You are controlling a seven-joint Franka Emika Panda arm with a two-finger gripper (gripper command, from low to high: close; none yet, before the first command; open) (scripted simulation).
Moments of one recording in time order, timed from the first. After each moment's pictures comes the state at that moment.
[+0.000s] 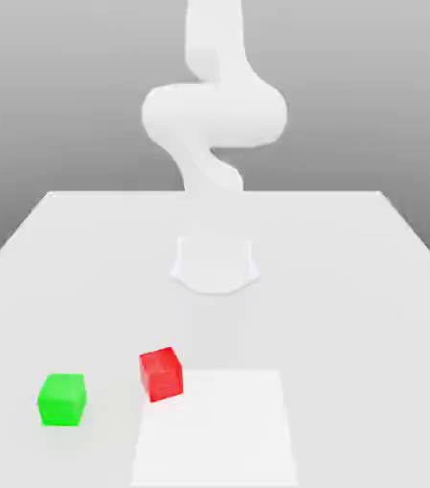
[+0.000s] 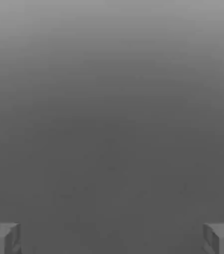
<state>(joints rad) 0.01 -0.73 -0.03 -2.36 -0.01 2.35 0.74</state>
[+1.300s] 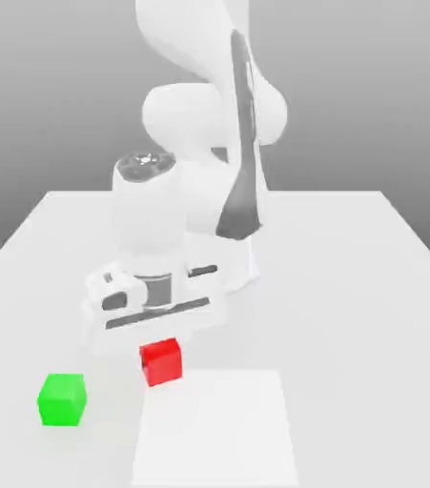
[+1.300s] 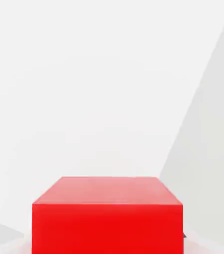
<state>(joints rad) -0.07 -0.04 -0.17 -2.89 -0.02 2.85 0.17</state>
